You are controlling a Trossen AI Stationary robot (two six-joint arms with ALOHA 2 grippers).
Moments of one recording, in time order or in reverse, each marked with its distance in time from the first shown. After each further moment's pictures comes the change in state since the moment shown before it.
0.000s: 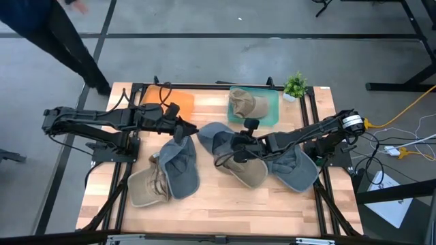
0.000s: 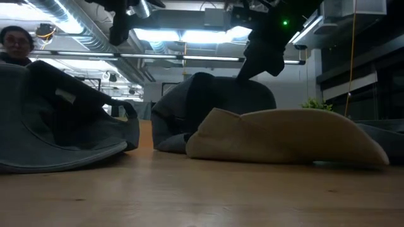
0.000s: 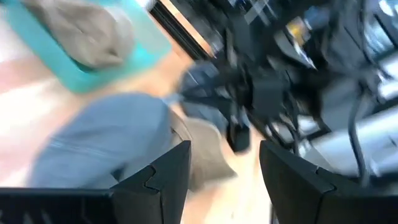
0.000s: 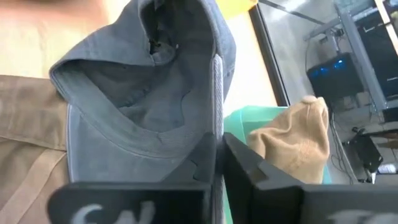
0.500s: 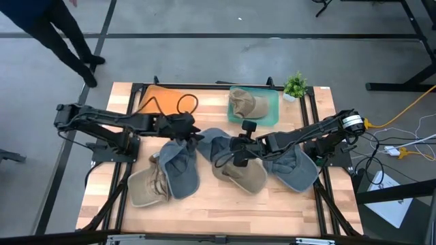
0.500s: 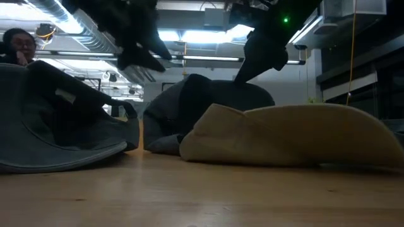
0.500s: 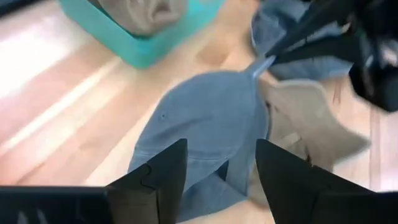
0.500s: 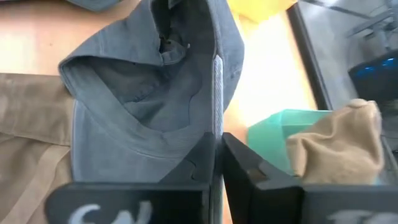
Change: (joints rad) left arm -0.019 0.249 -0.001 -0.054 -0.148 0.267; right arm 0.000 0.000 0.000 0.015 -0.155 0.036
